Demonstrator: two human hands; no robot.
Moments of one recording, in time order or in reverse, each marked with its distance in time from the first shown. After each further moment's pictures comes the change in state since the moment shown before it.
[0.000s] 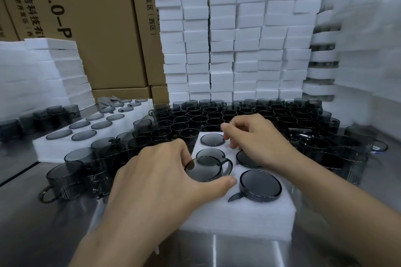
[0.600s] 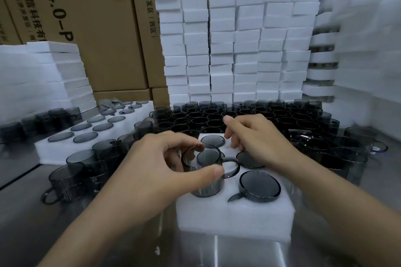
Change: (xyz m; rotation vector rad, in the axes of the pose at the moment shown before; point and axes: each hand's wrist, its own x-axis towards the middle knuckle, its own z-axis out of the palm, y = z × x) left_hand 0.013 -0.025 -0.009 -0.590 -0.175 0.149; right_hand 0.002 0.001 -0.001 0.079 0.020 0.017
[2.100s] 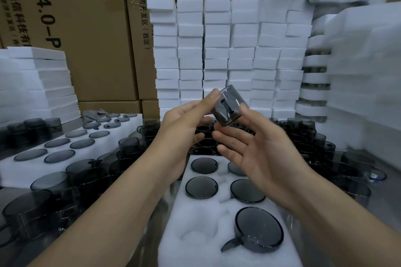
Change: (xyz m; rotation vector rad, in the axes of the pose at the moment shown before) left_hand 0.130 0.001 0.044 -0.650 0.009 -0.053; right_hand -0.006 -0.040 -0.015 1.132 -0.089 0.229
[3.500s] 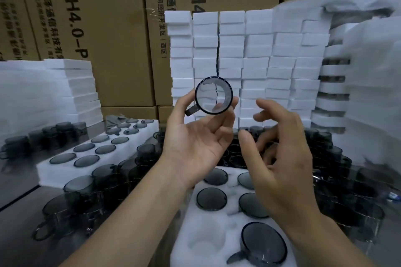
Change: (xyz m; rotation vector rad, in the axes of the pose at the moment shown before) left_hand -0.013 0.035 0.008 -0.970 -0.200 -0.225; right_hand -0.005 0.009 -0.002 -1.018 0.274 -1.041
